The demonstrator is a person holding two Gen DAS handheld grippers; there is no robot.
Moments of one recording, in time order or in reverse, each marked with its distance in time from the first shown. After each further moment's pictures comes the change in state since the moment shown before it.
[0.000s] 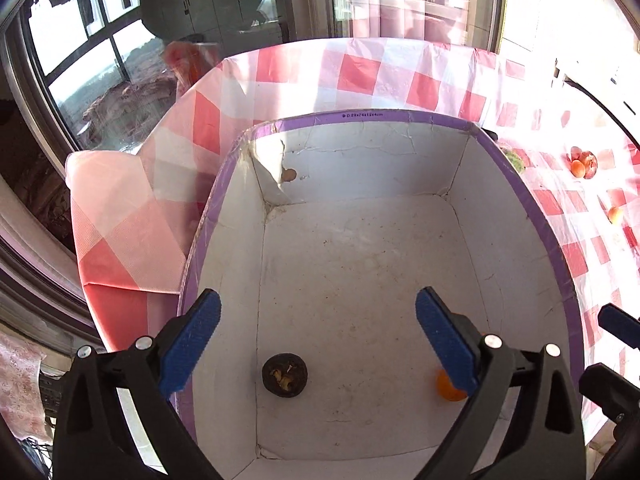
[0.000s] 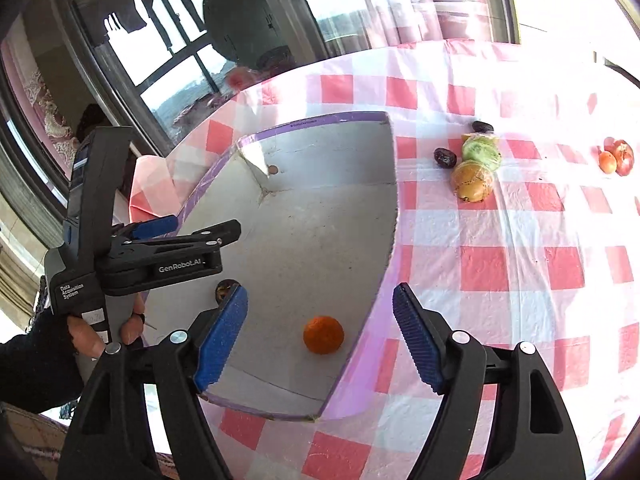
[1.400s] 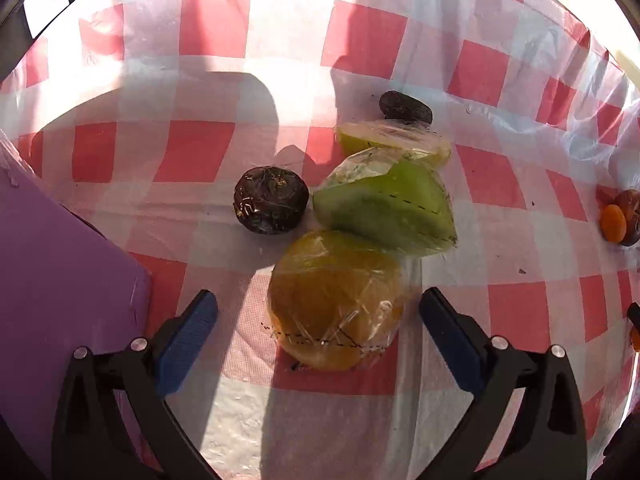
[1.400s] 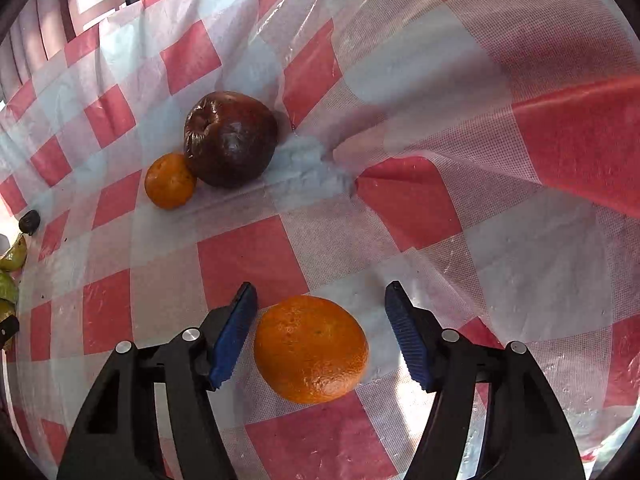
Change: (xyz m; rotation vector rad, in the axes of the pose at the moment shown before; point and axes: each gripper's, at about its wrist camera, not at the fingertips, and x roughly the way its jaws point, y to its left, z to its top) left arm 0.212 -0.250 0.081 -0.138 0.184 0.006; right arm 0.029 -0.448 0.064 0.311 -0.007 -0.638
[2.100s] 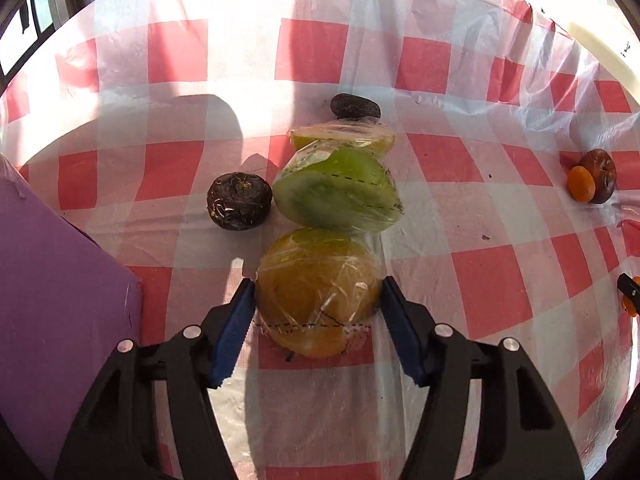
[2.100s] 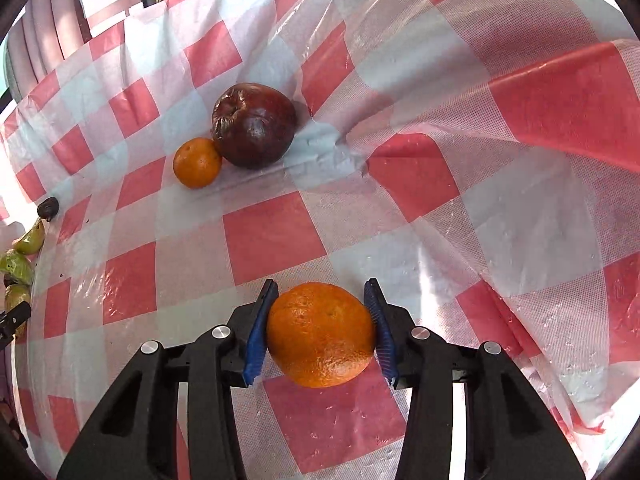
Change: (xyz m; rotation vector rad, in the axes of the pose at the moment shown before) left arm -0.024 -0.016 -0.027 0.155 -0.045 -0.085; right arm -0.033 -0.011 -0.034 0.007 0.004 0.043
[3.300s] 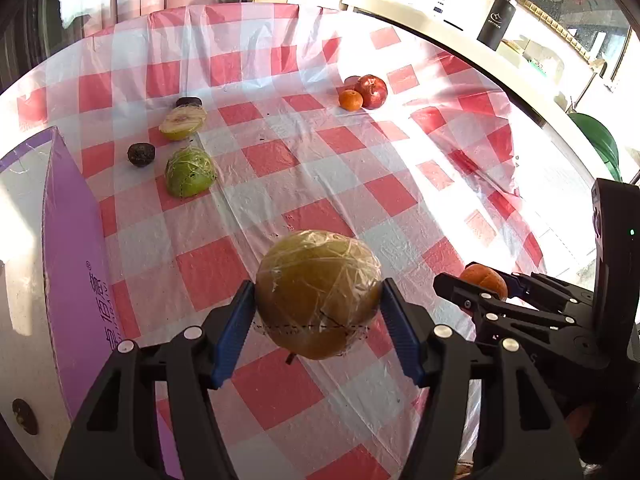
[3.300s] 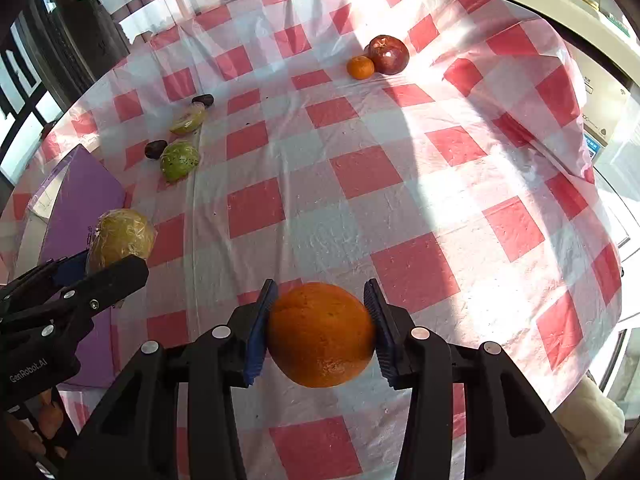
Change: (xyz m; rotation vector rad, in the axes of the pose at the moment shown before) left arm -0.166 -0.012 -0.114 0.309 -0.019 -0.462; right arm -0.158 0.124 -0.137 -0.015 0.094 0.147
